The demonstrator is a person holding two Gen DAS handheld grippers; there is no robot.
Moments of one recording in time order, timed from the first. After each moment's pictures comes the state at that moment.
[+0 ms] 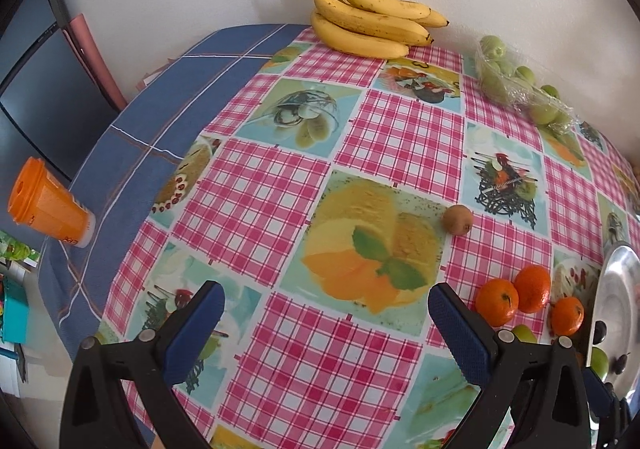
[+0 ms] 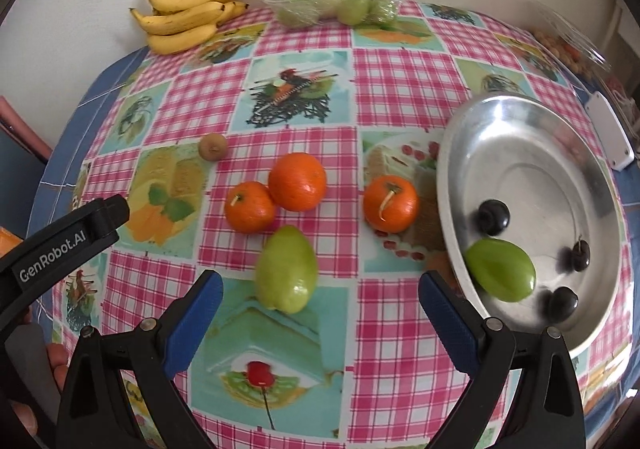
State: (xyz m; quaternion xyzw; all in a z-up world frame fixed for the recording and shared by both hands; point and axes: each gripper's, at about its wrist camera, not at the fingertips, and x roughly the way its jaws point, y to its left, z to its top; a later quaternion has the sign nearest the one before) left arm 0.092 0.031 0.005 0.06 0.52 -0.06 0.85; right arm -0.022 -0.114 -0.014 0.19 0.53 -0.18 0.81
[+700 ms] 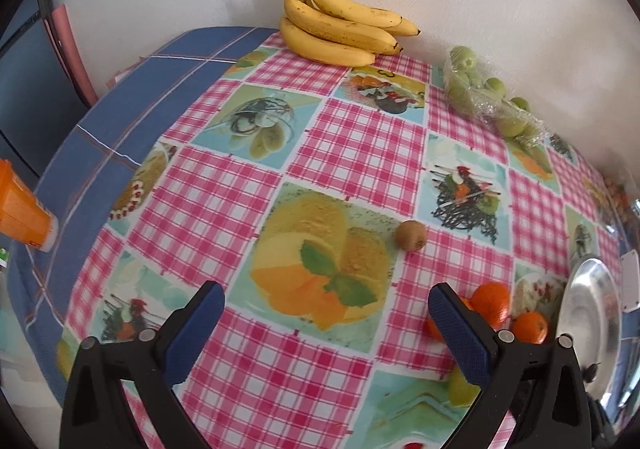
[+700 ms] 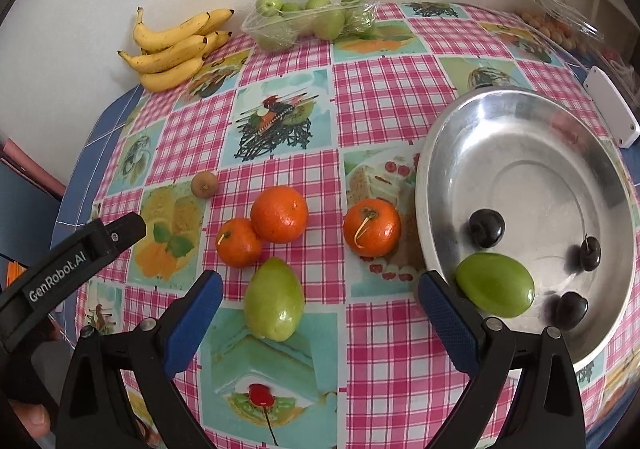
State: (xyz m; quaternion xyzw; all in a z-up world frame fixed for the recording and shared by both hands) left arm 0.099 0.013 0.005 0.02 0.52 -0.11 0.85; right arm -0.028 -0.146 -0.013 0.26 0.49 -0.18 0.81
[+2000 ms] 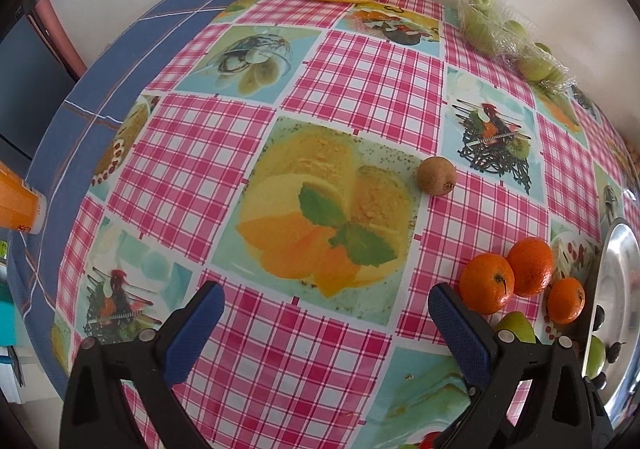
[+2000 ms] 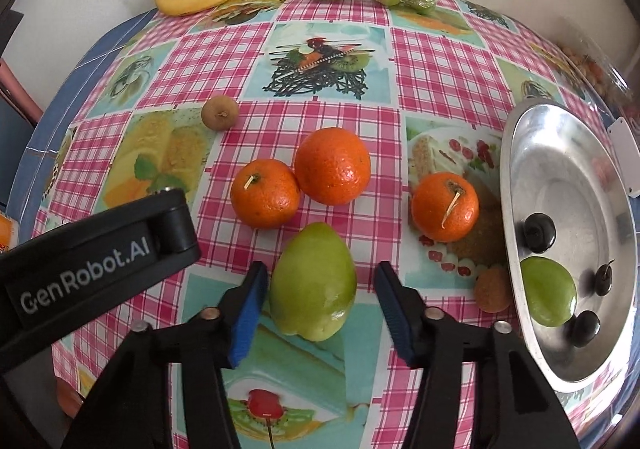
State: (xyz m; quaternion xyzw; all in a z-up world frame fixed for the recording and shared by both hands) left arm 0.101 0.005 -0.038 0.06 0.59 -0.10 0.80; right arm 0.009 -0.099 -0.049 0.15 0.56 -0.16 0.80
